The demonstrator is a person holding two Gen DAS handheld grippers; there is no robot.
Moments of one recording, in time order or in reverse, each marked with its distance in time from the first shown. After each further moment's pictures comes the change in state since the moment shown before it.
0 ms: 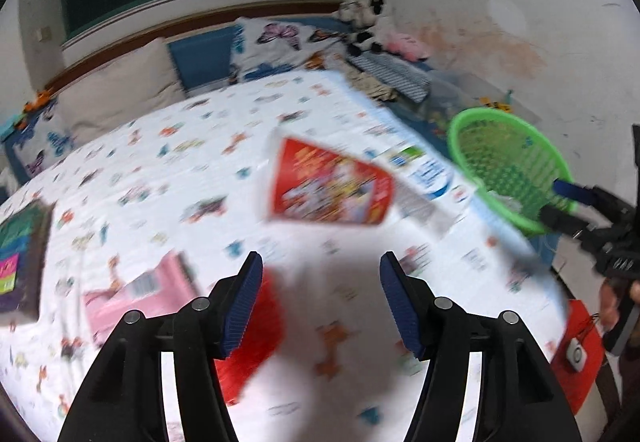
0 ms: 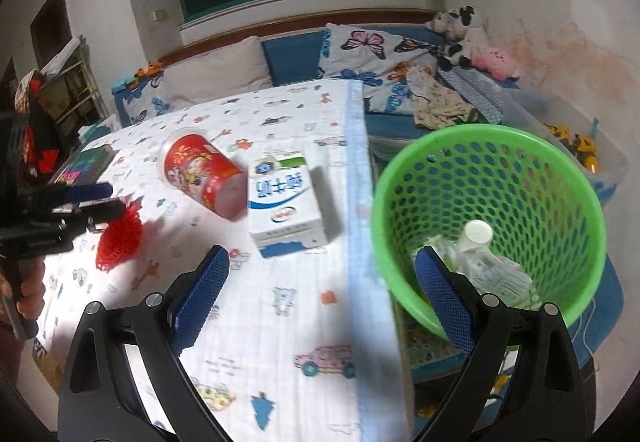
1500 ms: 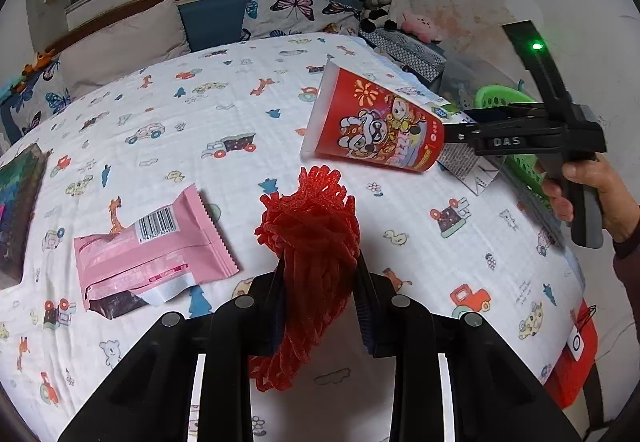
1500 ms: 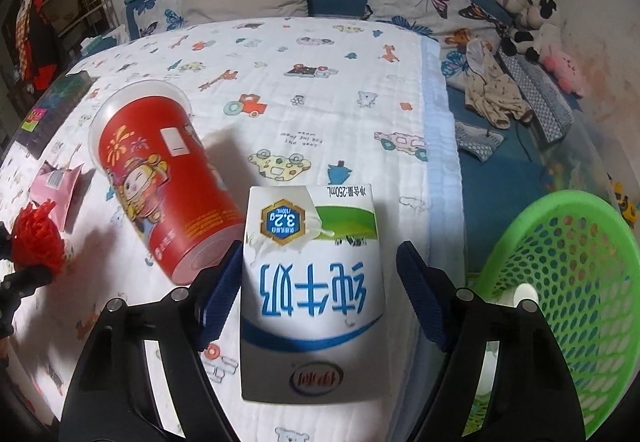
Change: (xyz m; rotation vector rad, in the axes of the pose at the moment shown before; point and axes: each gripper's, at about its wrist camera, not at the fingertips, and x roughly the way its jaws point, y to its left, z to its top) left arm 0.016 0.035 -0.034 -0.052 0.077 -0.043; right arm 0.158 0.035 0.058 -0.214 0.273 0.011
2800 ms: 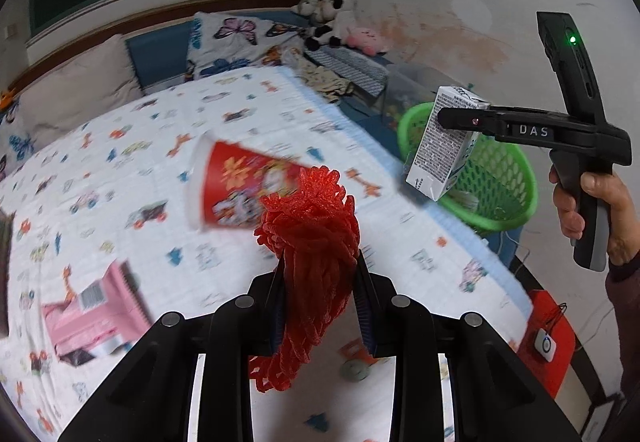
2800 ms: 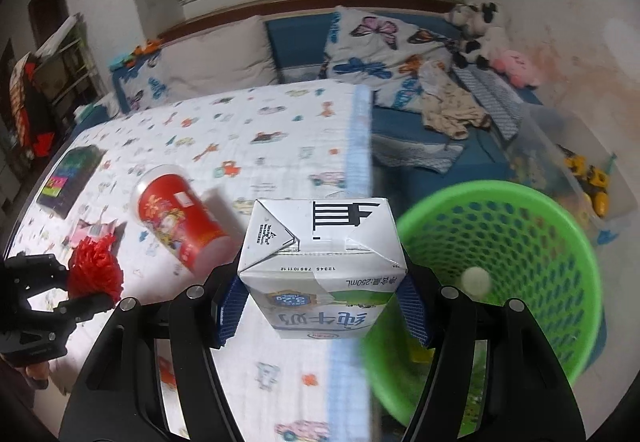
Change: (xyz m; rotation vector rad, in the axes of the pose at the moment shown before) left arm -0.014 -0.075 0.044 0.105 -0.057 -0.131; right arm -0.122 -0.059 -0.027 0.178 -0.173 -0.044
